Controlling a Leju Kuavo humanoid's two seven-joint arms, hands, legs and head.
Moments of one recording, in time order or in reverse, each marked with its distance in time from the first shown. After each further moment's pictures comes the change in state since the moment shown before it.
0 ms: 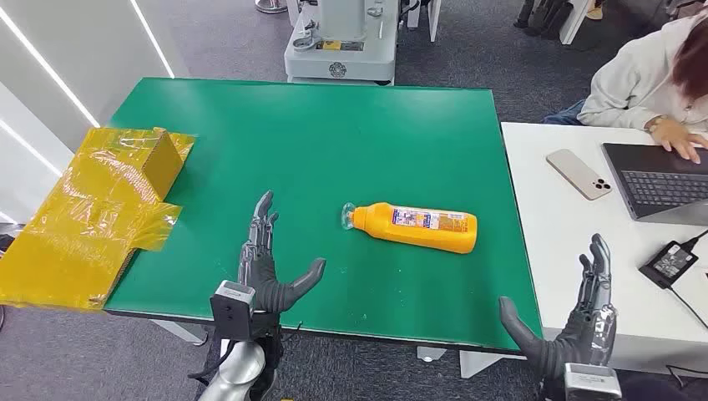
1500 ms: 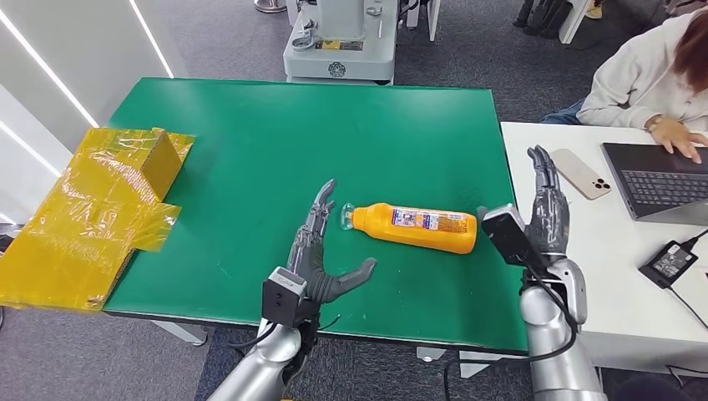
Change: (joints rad) left arm -0.179 -0.046 -0.133 0.211 0.027 -0.072 -0.049; right arm -0.630 -0.166 0.035 0.668 0.387 -0.092 0.254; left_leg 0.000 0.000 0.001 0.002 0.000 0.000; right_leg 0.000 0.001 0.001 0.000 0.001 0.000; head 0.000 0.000
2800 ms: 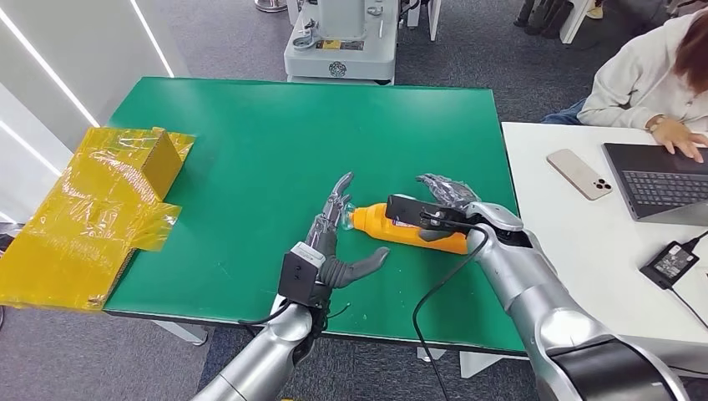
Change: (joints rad) left arm -0.117 -0.011 -0.044 0.164 0.079 0.006 0.016; right arm -0.464 0.034 0.378 0.681 0.252 0.466 0.261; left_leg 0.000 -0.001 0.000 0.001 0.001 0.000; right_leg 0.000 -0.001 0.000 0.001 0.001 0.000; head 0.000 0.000
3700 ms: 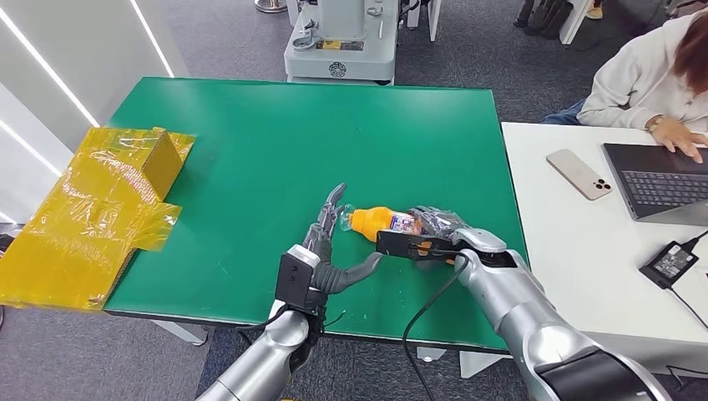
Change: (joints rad) left arm 0.024 0.011 0.005 0.028 0.044 0.009 0.006; right arm 0.057 0.014 0.097 0.052 0.023 0.024 0.030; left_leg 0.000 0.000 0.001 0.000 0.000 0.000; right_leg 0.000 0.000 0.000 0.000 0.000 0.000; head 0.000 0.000
